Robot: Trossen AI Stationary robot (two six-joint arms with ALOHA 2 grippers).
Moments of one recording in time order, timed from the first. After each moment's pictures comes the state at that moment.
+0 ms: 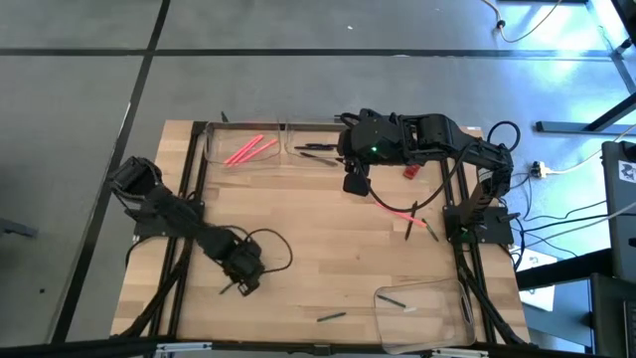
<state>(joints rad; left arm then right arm) -0.57 1.57 0.78 -0.62 0.15 -1.33 0.02 1.81 2.32 -1.33 0.37 -0.03</state>
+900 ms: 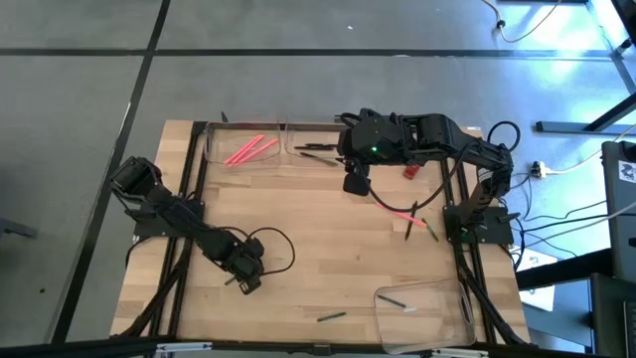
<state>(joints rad) -0.59 1.57 0.78 -0.61 0.00 -1.25 0.02 1.81 2.32 -1.33 0.37 -0.03</state>
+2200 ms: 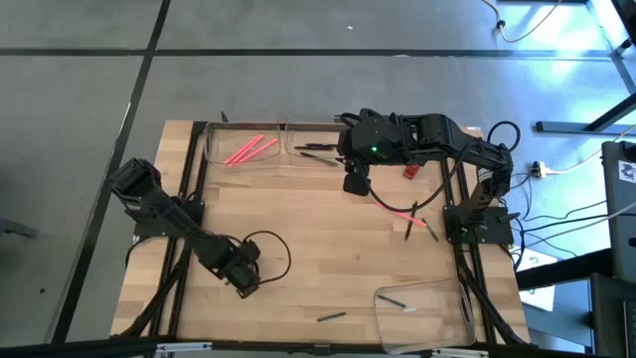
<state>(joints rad) -0.66 1.58 0.87 -0.76 -0.04 -1.36 0.02 1.81 2.32 -1.33 0.37 -0.03</state>
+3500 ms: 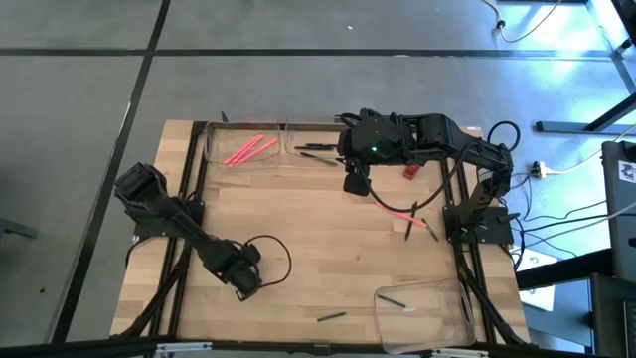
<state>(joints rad) -0.66 1.65 0.87 -0.75 0.01 -1.33 0.02 1.81 2.32 -1.33 0.36 -0.04</state>
